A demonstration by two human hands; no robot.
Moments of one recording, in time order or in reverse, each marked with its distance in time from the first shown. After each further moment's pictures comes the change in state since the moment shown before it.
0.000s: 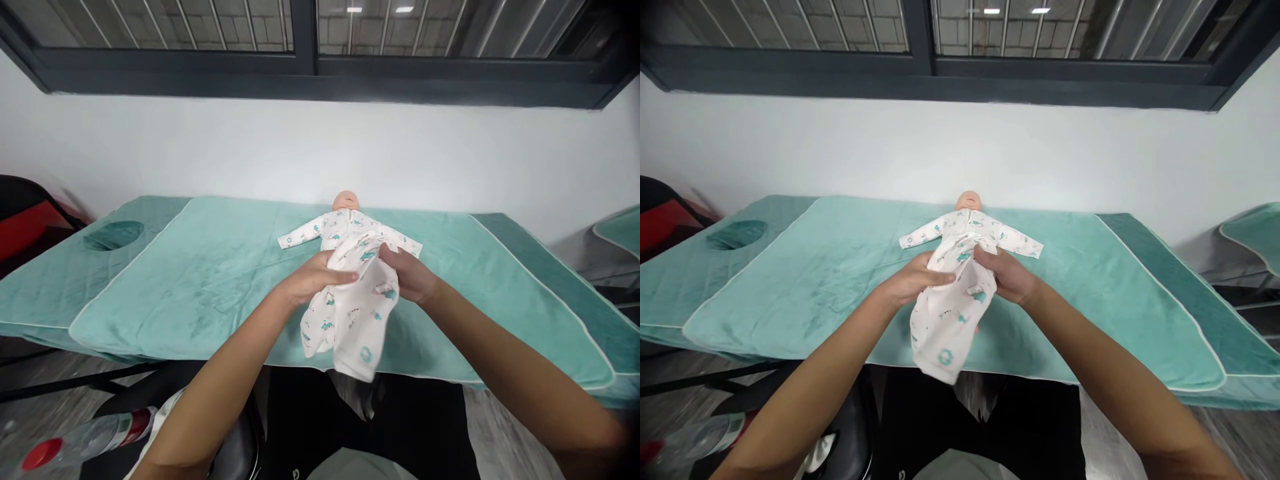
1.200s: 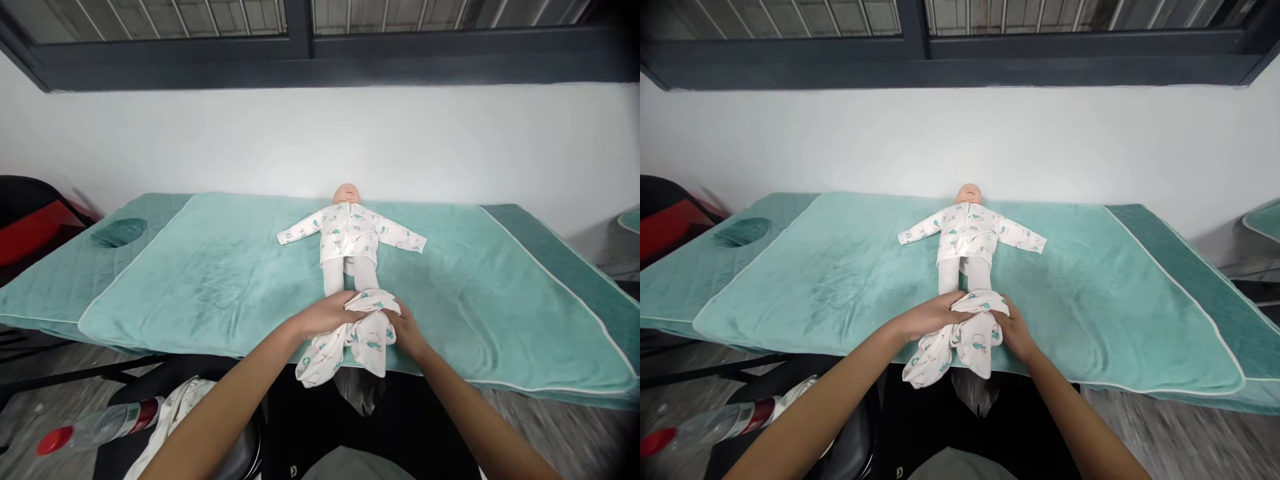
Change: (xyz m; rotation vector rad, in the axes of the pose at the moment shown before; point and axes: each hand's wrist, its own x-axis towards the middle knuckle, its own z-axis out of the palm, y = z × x) left_hand -0.011 -0.072 0.016 0.422 -0.096 -0.214; right_hand -0.068 0.159 -0.031 -0.271 0.526 -0.016
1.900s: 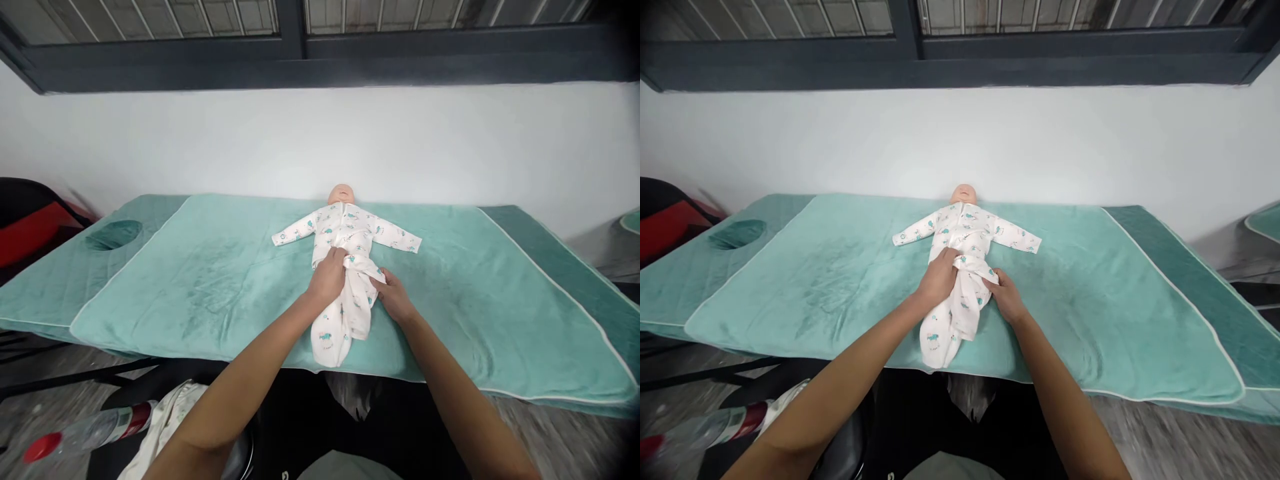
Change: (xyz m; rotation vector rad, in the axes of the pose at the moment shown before) left_hand 0.082 -0.005 -0.025 0.852 0.641 0.264; right_hand 0.081 -0.008 -0.012 0.121 0.051 -0.046
